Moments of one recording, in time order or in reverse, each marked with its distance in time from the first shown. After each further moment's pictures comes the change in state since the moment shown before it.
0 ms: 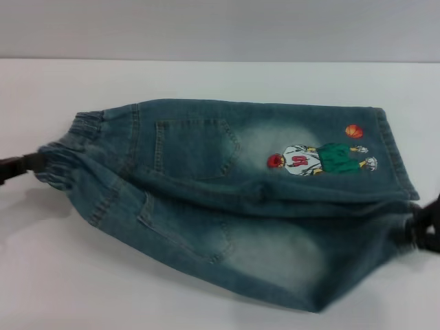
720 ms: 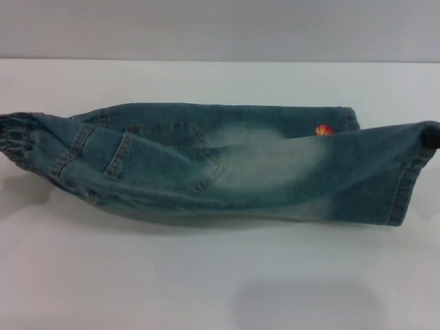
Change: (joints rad) left arm 0.047 0.032 -0.055 -0.001 -0.136 0.008 0.007; right arm -0.099 0.004 0.192 0.051 0.351 0.142 -0.180
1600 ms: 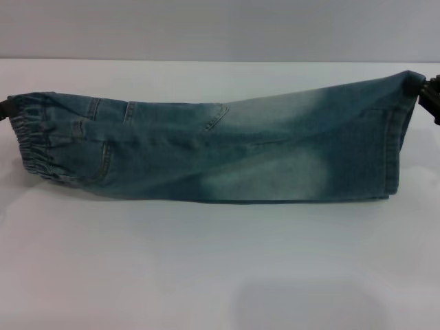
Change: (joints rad) left arm -0.063 -0.066 0.014 -0.003 0.003 -0.206 0.016; right arm 0.121 0.002 -0.019 0.252 0.029 0.402 -0.068
